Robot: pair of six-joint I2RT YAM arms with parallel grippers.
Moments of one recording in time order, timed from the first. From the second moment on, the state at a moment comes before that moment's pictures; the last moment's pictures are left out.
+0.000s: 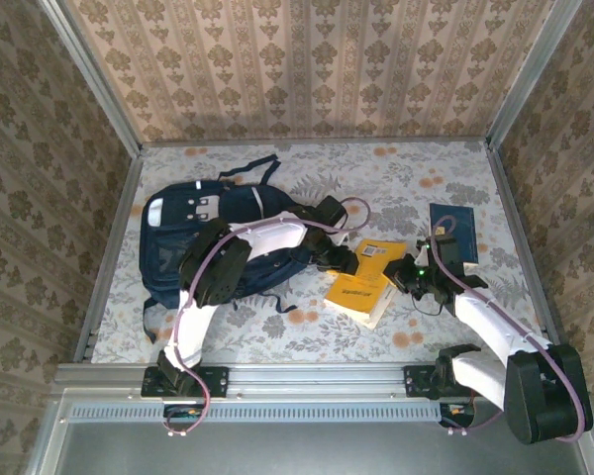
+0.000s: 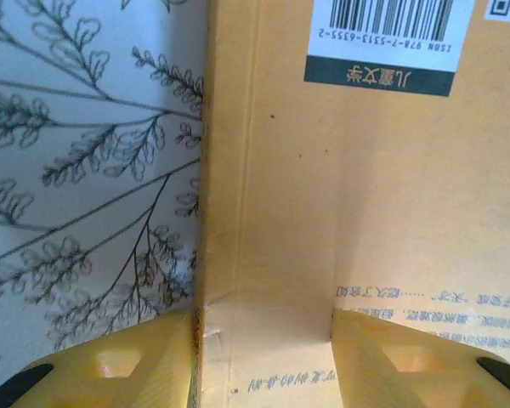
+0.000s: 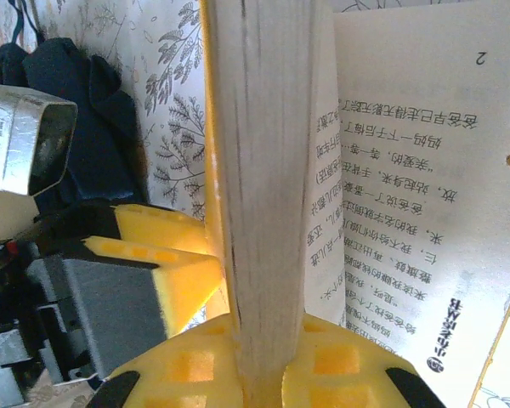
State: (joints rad) left arm -0.85 2.13 1.52 -0.61 0.55 -0.44; right arm 0.13 1.05 0.42 -0.23 -0.48 0.90
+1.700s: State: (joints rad) left arm -0.66 1.78 1.13 0.14 1.07 -0.89; right arm 0.13 0.97 0.48 0.07 -0.81 0.95
